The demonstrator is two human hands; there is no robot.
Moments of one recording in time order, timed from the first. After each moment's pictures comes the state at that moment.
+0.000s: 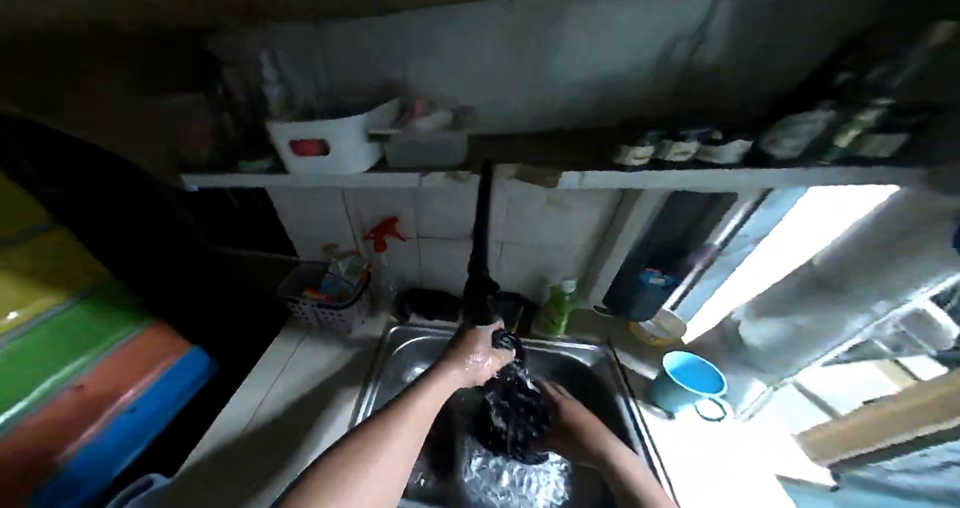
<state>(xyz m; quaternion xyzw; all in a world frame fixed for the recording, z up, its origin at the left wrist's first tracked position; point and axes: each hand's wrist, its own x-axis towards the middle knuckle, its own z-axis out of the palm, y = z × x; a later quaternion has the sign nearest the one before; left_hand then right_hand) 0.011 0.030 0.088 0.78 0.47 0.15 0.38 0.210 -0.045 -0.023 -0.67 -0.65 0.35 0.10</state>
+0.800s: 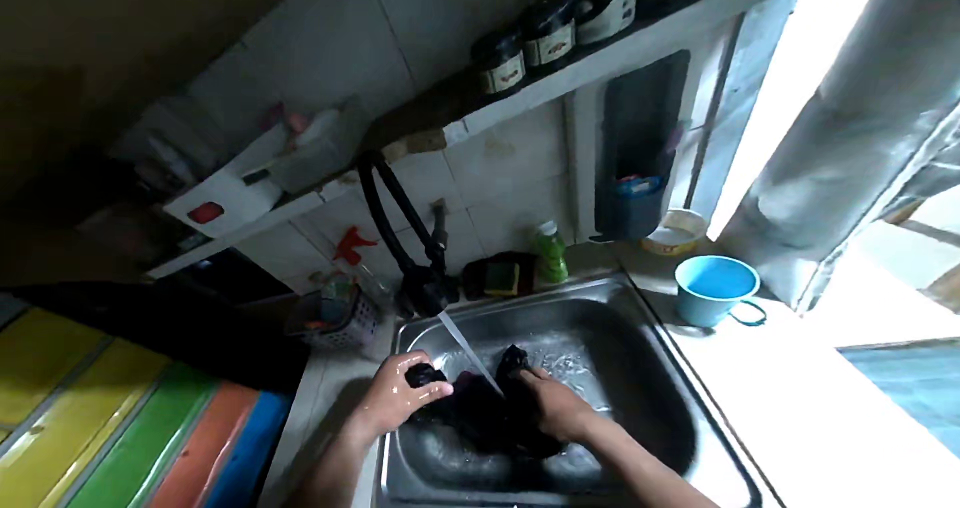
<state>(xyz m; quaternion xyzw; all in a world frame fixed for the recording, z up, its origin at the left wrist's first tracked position) -0.084 0.007 0.080 0.79 0.50 0.12 0.34 0.171 -0.039 -0.115 -0.60 -0.66 0.42 0.16</state>
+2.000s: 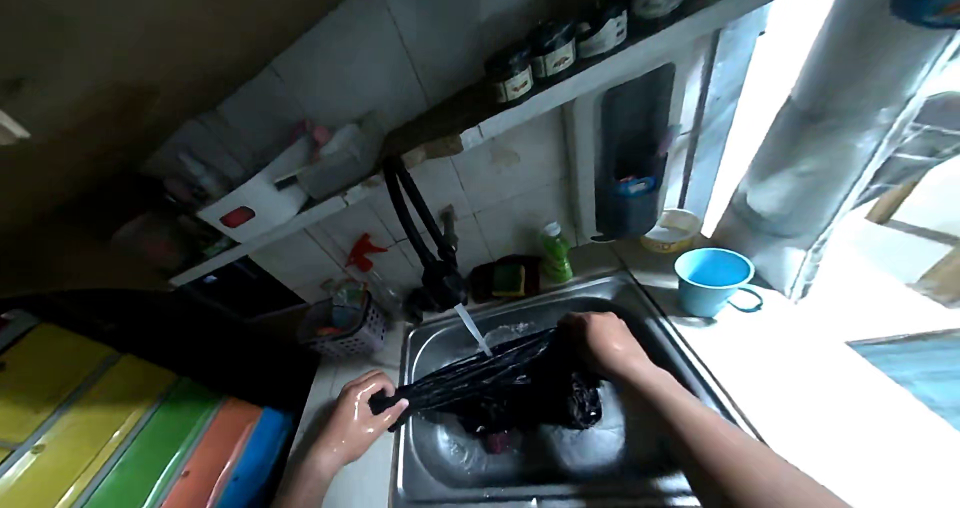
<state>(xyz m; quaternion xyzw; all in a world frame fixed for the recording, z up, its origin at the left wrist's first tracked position) -0.183 0.005 0.067 0.86 0.45 0.14 0.19 0.230 -0.028 -0.043 -0.73 -0.60 0.20 0.25</state>
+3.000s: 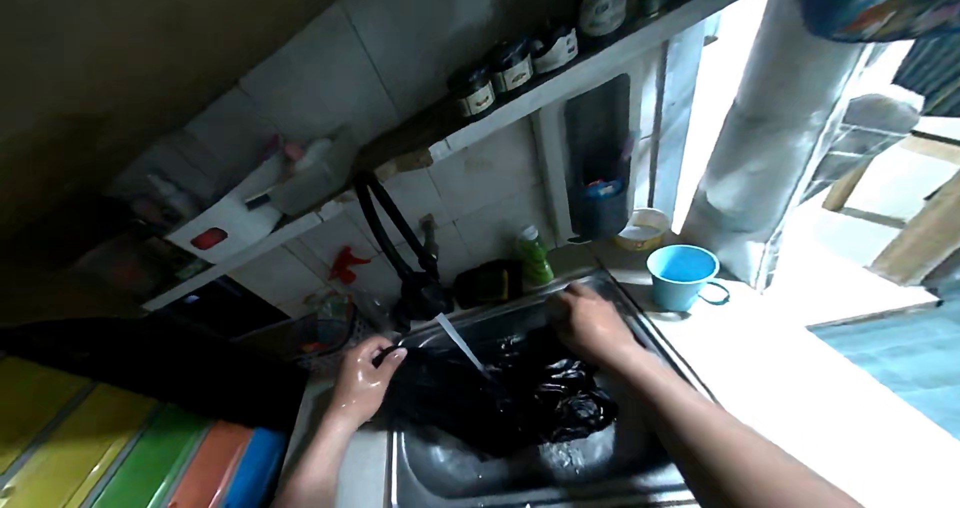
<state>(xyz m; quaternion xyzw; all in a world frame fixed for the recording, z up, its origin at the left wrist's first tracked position) -0.110 0.030 0.102 0.80 0.50 0.25 0.21 0.240 -0.027 -0.016 -0.73 -0.58 0.15 0.34</state>
